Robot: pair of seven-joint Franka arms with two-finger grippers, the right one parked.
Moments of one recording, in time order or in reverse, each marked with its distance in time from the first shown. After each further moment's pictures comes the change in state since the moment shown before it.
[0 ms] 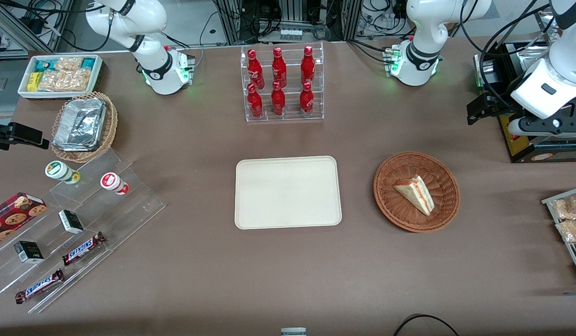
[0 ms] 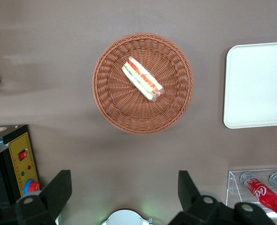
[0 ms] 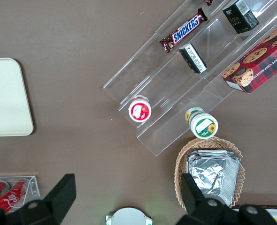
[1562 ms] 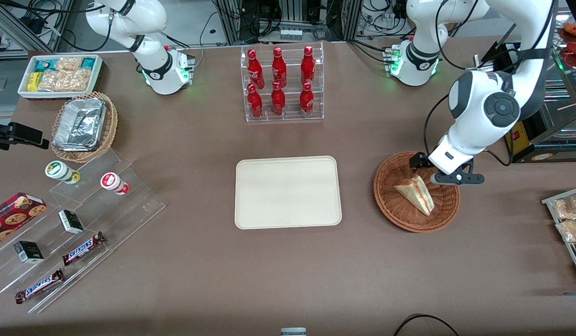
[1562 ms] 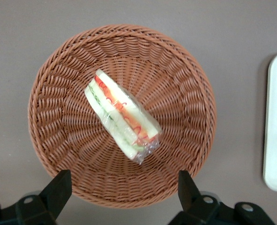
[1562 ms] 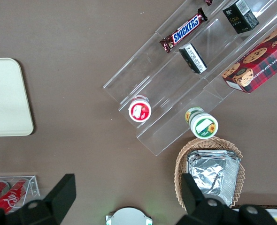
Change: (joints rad) arm -0.039 0.108 -0.041 -0.585 0.001 0.800 -0.115
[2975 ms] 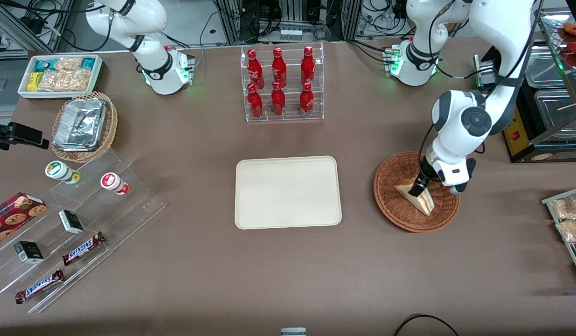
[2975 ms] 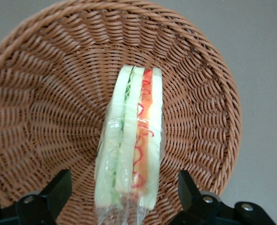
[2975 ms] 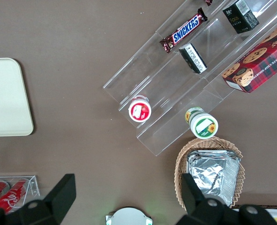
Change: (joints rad) arm -0.005 0.141 0.000 -0.109 0.000 0.343 -0.958
